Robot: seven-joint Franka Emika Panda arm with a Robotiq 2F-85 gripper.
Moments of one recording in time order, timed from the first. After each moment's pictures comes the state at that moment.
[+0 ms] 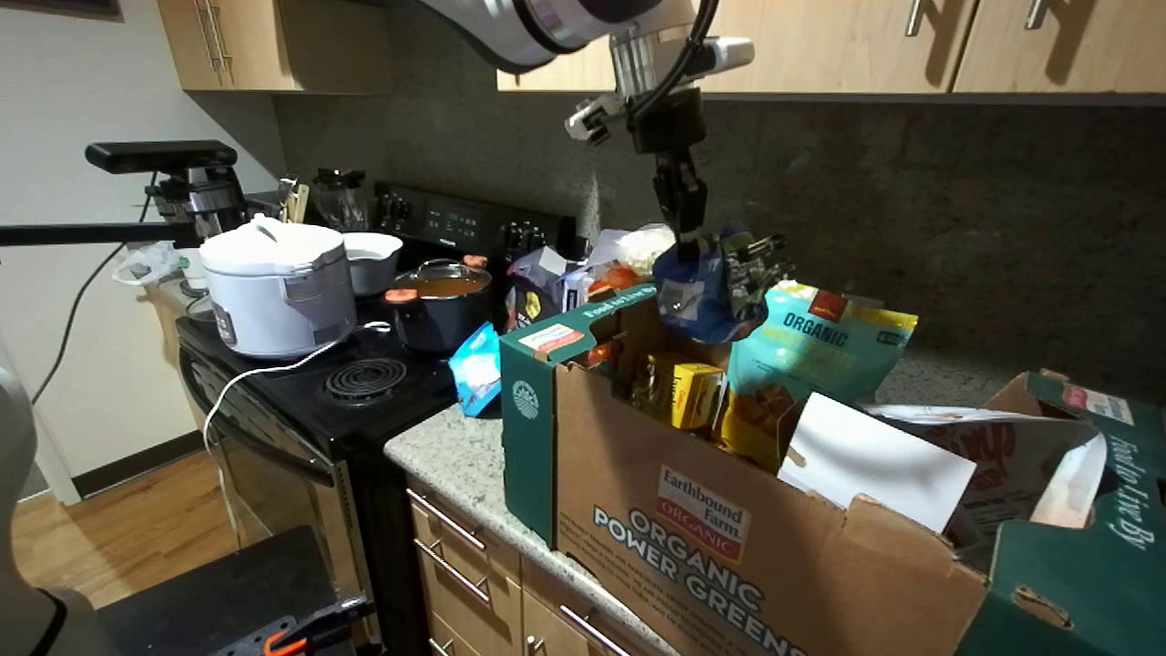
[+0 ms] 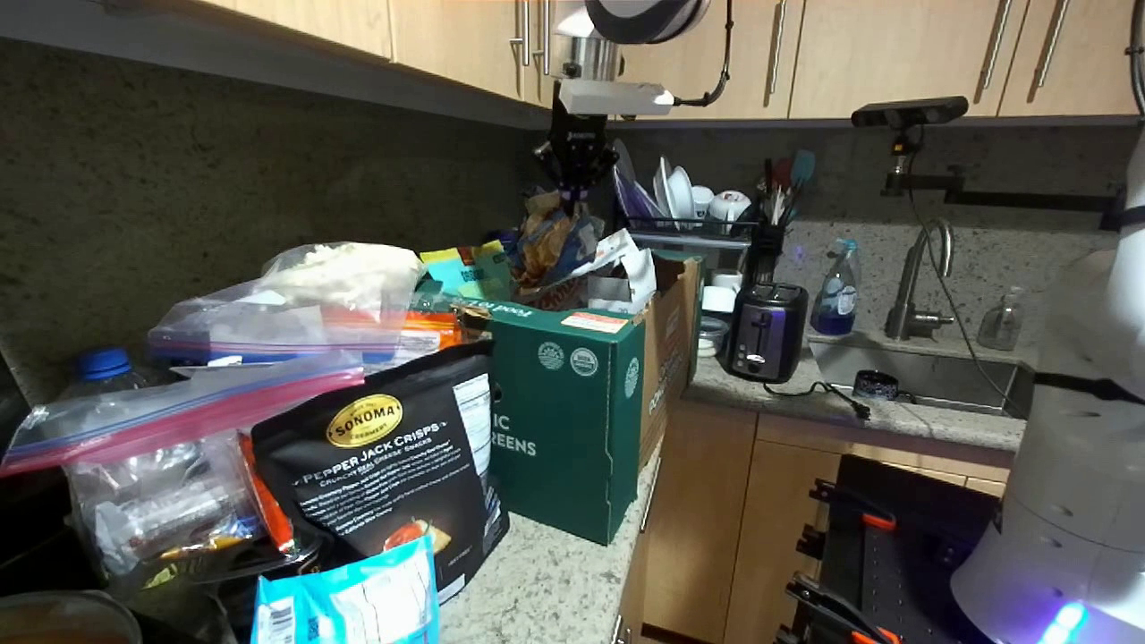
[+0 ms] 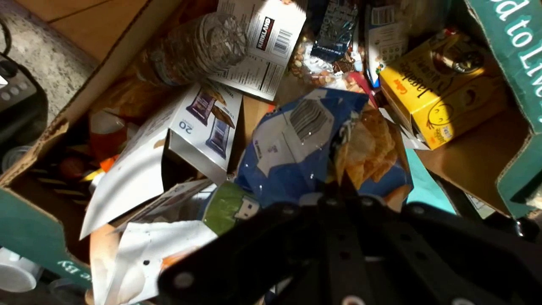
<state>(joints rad) -0.02 -0.05 0.05 -1.89 -0.21 2.05 0.68</state>
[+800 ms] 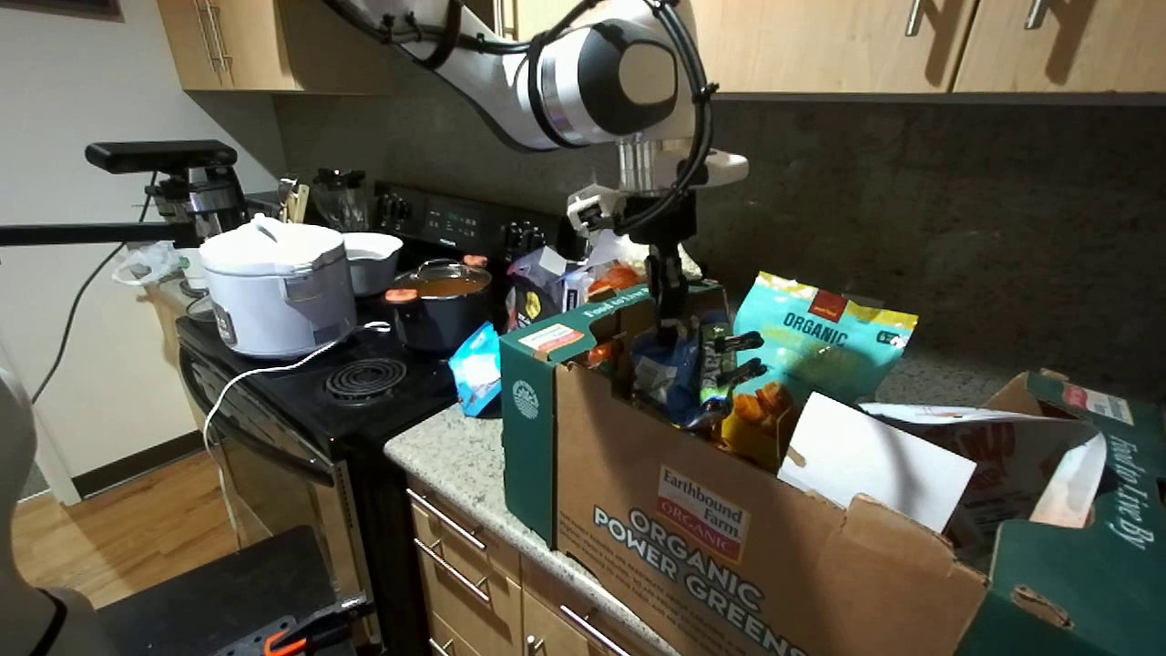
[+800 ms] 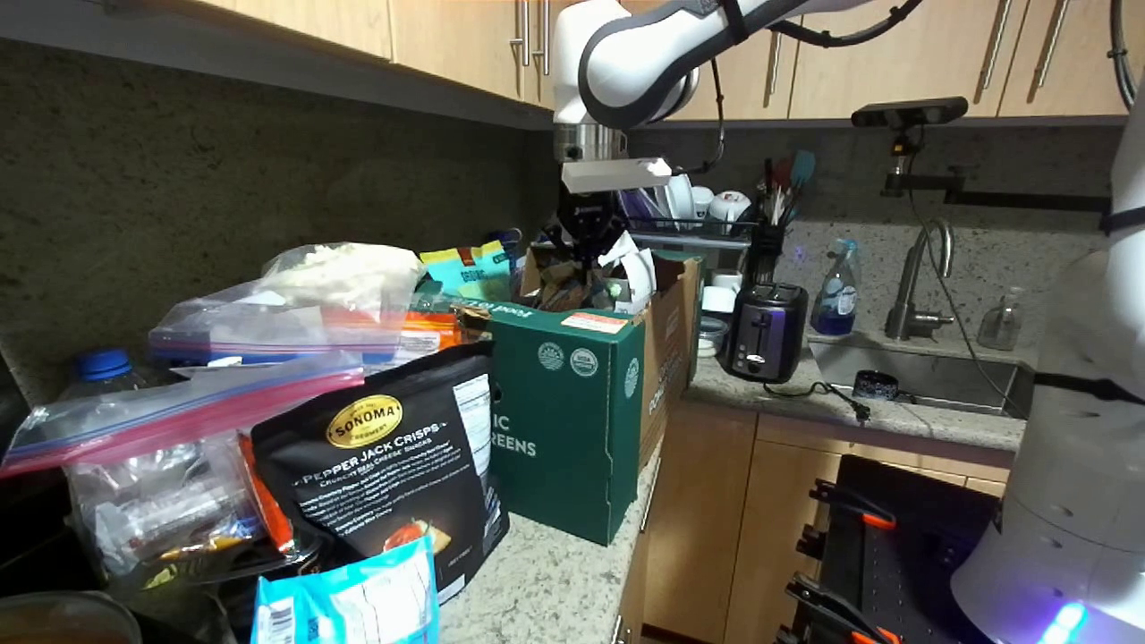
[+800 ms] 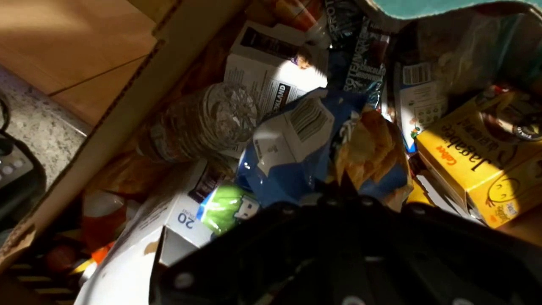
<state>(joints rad) -0.02 0.03 0.02 -2.01 -0.16 2.11 0.71</state>
